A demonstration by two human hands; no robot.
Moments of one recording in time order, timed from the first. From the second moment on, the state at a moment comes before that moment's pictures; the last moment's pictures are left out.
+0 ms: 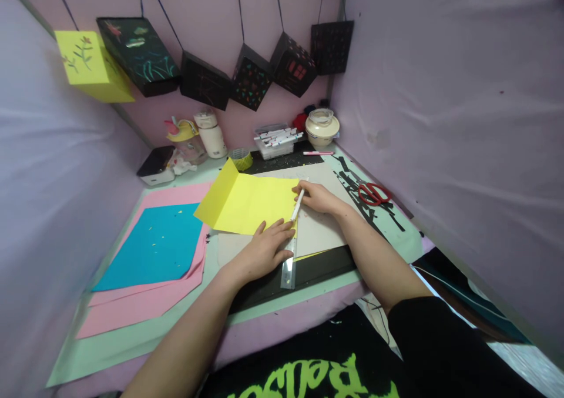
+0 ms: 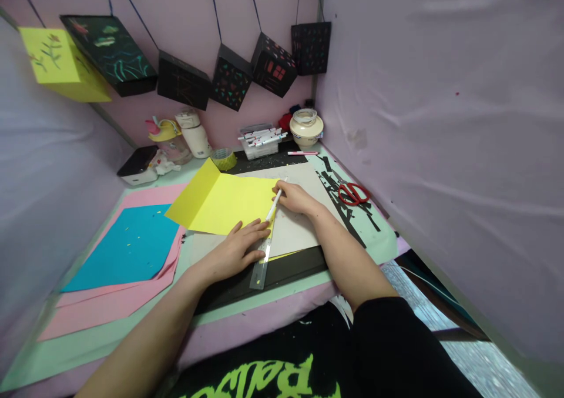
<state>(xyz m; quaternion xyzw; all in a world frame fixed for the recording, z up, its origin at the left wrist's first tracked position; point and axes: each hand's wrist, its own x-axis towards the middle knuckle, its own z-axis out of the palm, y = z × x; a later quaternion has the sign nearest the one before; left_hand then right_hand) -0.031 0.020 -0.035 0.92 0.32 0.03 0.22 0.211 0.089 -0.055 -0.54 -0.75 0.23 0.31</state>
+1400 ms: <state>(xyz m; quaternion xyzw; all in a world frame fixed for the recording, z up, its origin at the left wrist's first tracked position) -0.030 0.026 -0.043 0.93 0.32 0.03 0.18 0.212 0.090 -0.059 -0.53 -0.74 0.26 0.32</state>
